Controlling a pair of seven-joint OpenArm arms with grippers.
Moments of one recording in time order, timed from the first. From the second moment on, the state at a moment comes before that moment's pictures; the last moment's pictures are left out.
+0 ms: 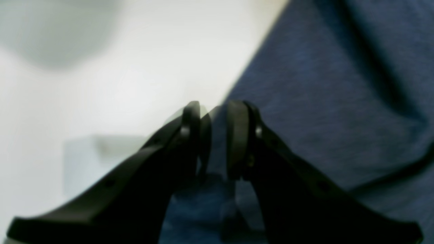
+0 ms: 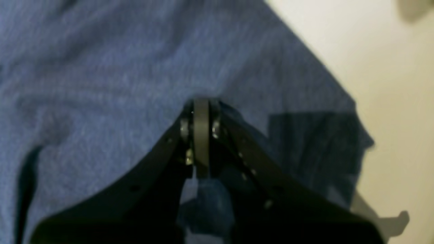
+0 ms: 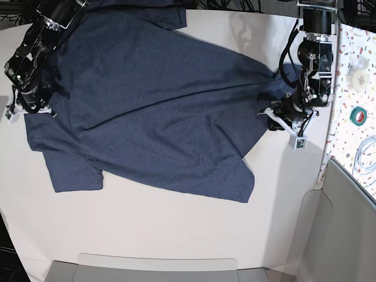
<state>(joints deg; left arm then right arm) 1.2 -21.5 -1.2 85.3 -29.6 -3.6 46.8 0.1 9.6 38.0 89.6 21.2 -1.4 -57.2</state>
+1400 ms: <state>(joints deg) 3.0 -23.2 -8.9 74.6 -59.2 -6.4 46.2 3.3 11.2 38.1 84.8 21.1 1.3 -56.2</state>
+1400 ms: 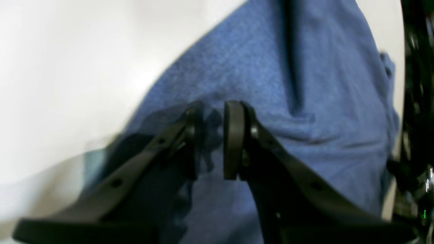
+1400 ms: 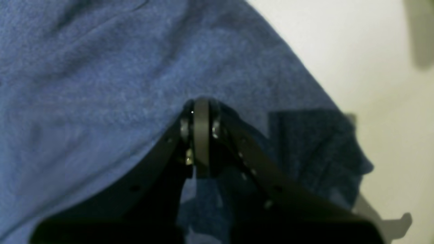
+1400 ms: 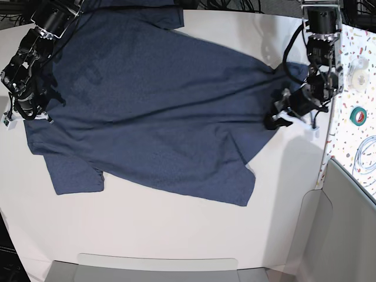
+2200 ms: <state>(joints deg) 22.7 -22.5 -8.0 104.0 -54.1 1.4 45.5 15.0 11.0 35.3 80.5 20.4 1.3 -57.6</state>
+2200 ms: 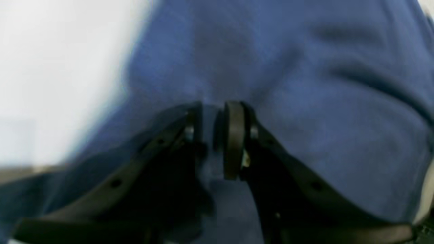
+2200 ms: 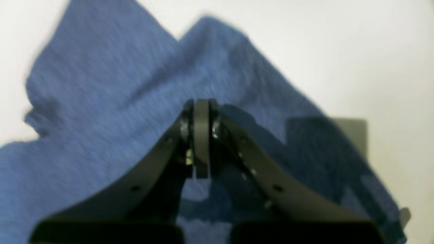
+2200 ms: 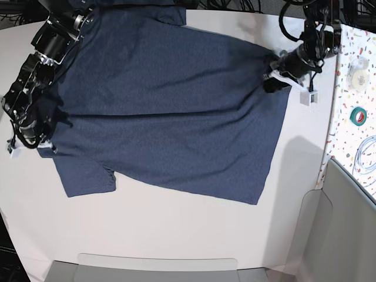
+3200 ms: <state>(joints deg) -21.1 -19.6 11.8 63.2 -56.1 0.3 53.4 2.5 3.5 35.7 94.2 8.9 0.9 -57.3</state>
